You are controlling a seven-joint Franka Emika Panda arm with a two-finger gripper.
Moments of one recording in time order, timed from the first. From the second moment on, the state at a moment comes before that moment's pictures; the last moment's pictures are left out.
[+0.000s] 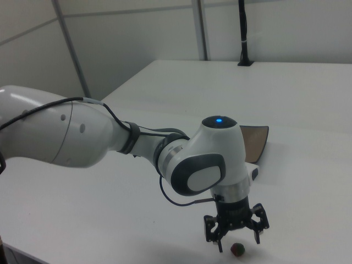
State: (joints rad) arm -0.22 0.26 -0.31 -2.03 -0.05 2.27 -1.25
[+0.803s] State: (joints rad) arm -0.22 0.28 -0.31 -2.03 -0.05 2.28 -1.25
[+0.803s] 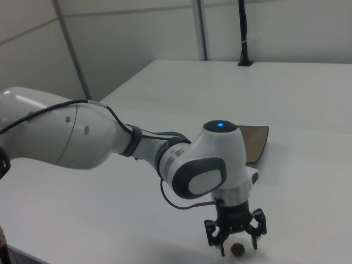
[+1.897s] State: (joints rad) arm -0.22 0.28 -0.31 -2.03 -0.05 2.28 -1.25
